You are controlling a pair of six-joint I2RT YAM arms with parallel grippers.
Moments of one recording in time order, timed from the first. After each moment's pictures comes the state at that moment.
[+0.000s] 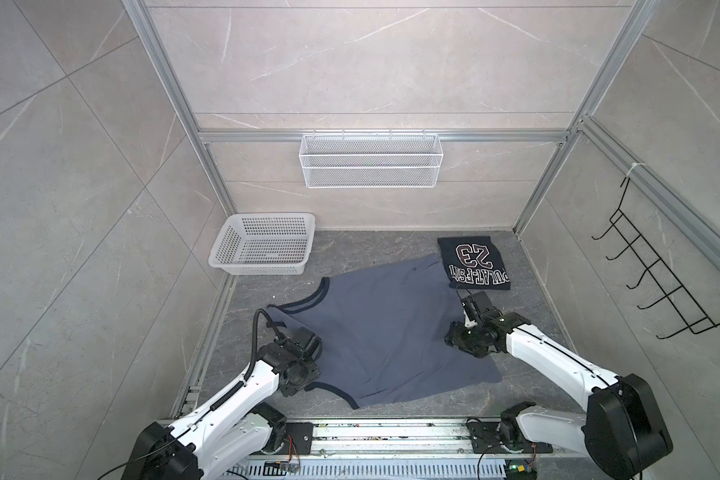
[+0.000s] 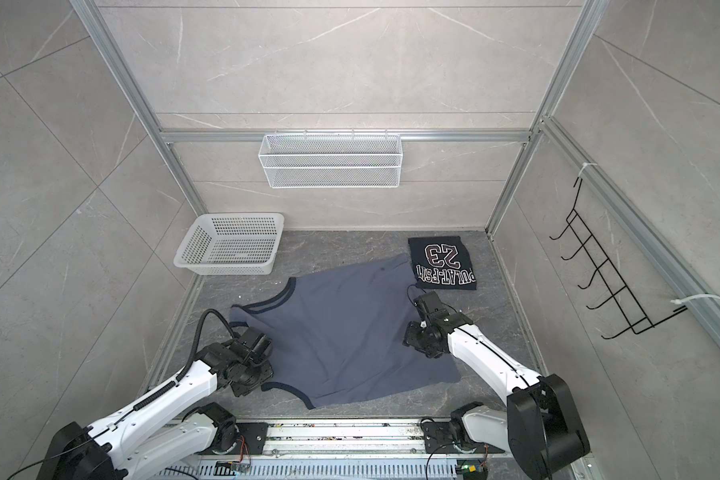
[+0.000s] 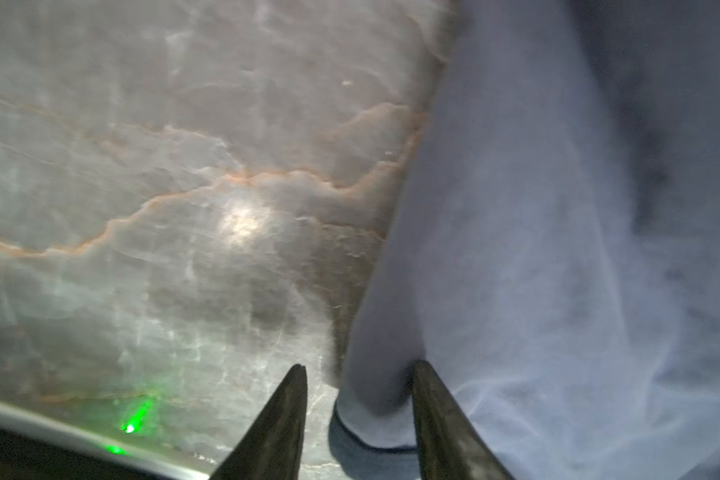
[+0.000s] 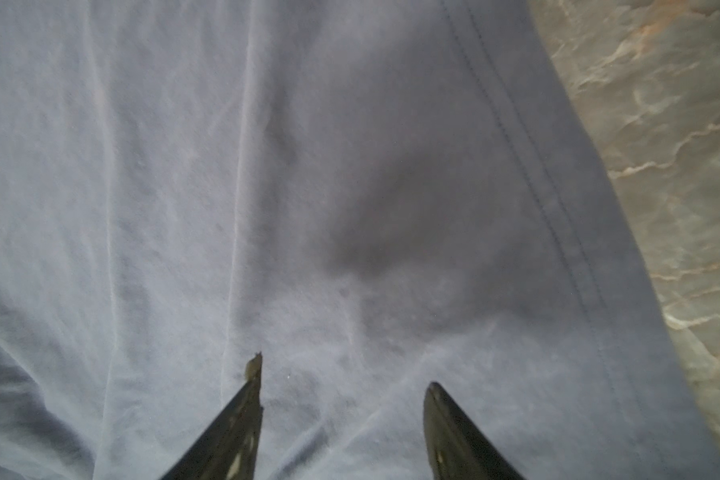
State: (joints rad) left arm -0.58 0.97 0.50 -0.90 -0.09 -1.11; right arm 0.35 1.24 0.71 -0.68 -0.09 0.67
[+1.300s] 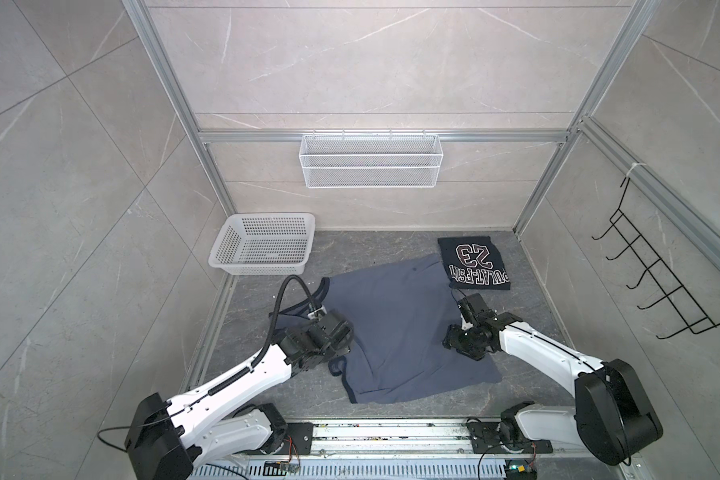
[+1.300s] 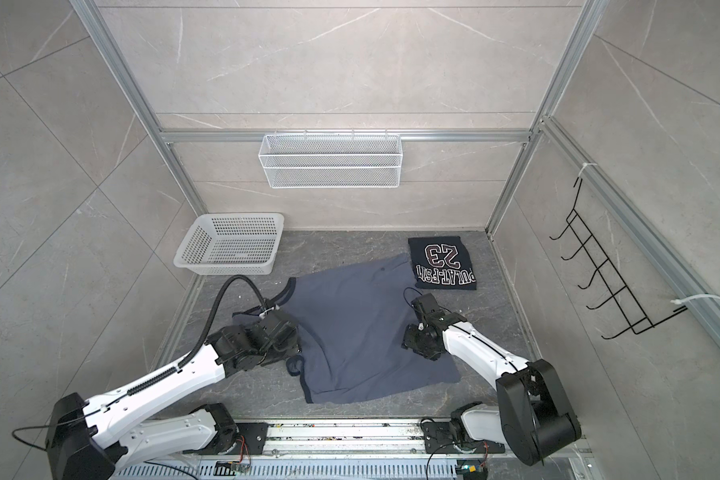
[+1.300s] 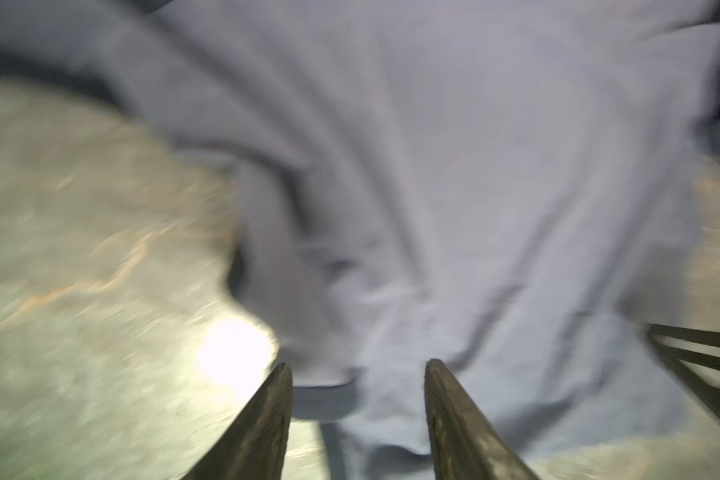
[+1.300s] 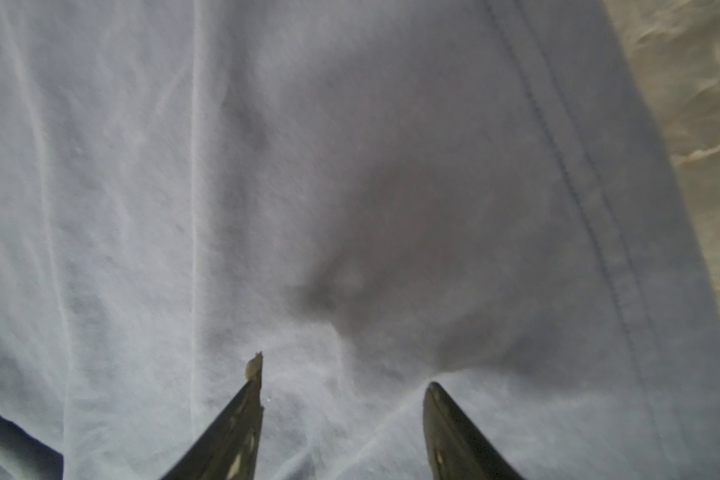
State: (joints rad) left arm -0.86 1.05 0.76 -0.86 -0.27 -1.13; right arm 0.35 1.32 0.68 -0.63 -0.10 0.67
